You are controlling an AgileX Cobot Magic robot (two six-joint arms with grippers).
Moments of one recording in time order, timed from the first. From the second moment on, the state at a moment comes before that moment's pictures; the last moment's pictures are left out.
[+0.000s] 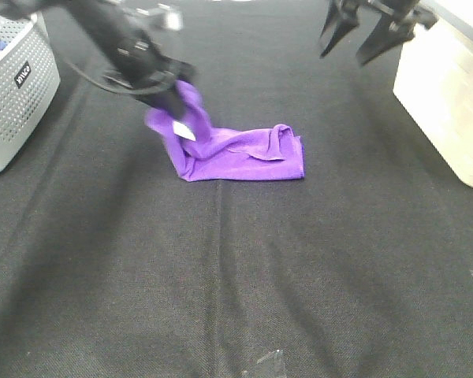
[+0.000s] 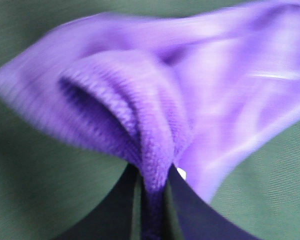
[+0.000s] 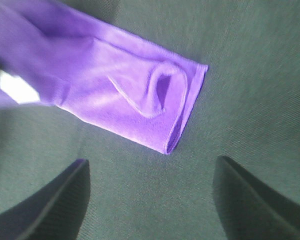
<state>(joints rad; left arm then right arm) -0.30 2.51 -2.34 -0.46 1.21 0.31 0.14 2.12 -2.05 0.41 1.22 -0.17</state>
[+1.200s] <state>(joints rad) -0.45 2.75 -2.58 -0.73 0.98 0.20 0.14 2.05 -2.05 0.43 1.22 -0.16</state>
